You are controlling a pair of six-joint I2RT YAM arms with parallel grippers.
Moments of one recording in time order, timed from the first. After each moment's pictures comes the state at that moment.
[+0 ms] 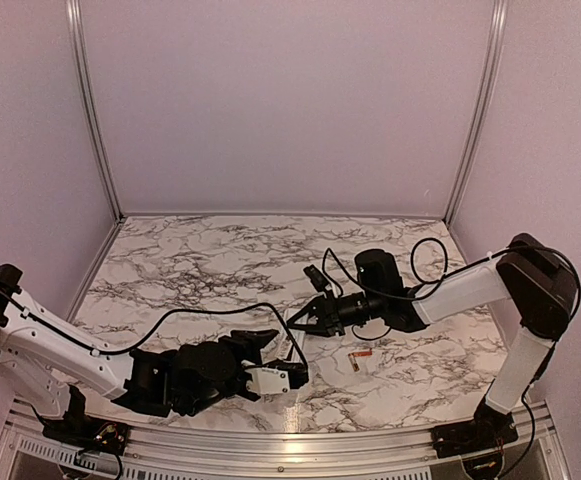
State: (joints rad) left arm -1.44 1.52 0.65 0.47 -0.64 0.82; right arm 0.75 1.74 0.78 0.50 -0.85 0.87
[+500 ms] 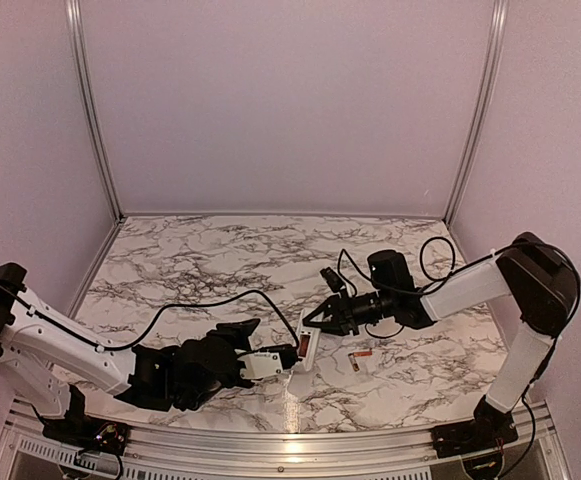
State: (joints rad) left arm -1.39 1.53 0.63 0.45 -0.77 0.74; right arm 0.65 1.74 0.74 0.45 -0.89 0.87
